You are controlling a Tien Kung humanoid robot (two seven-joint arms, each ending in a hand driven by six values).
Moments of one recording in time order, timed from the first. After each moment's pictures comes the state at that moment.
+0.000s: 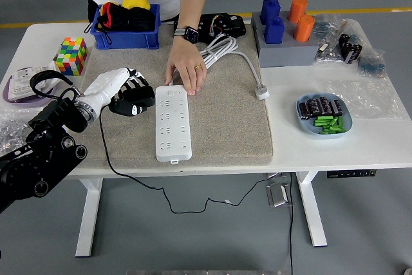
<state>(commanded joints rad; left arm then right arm) -0.60 0.31 -0.80 -0.97 1.75 0.17 0.06 -0.12 -0.21 1.35 0.20 -0.92 0.08 -0.15</state>
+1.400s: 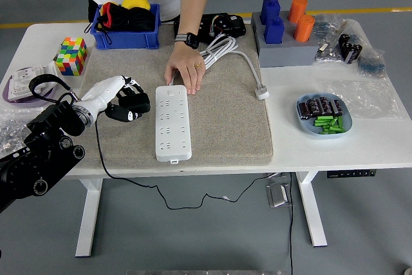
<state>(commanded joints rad) -0.61 0.31 -0.79 -0.93 1.71 0.13 0.07 -0.12 -0.22 1.33 0.20 -0.92 0.08 -0.15</state>
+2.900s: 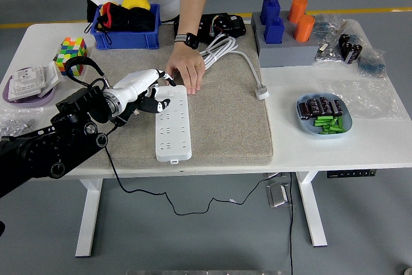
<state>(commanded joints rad) -0.83 0.28 -0.47 -0.91 1.53 0.11 0.11 -0.11 -0.23 1.30 0.20 -0.90 0.08 -0.15</state>
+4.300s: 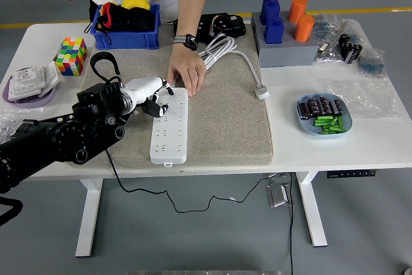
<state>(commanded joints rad) -0.97 0.16 -0.25 -0.68 1.41 0.04 0.18 -0.11 -0.23 1.32 0.20 -0.90 0.08 -0.15</state>
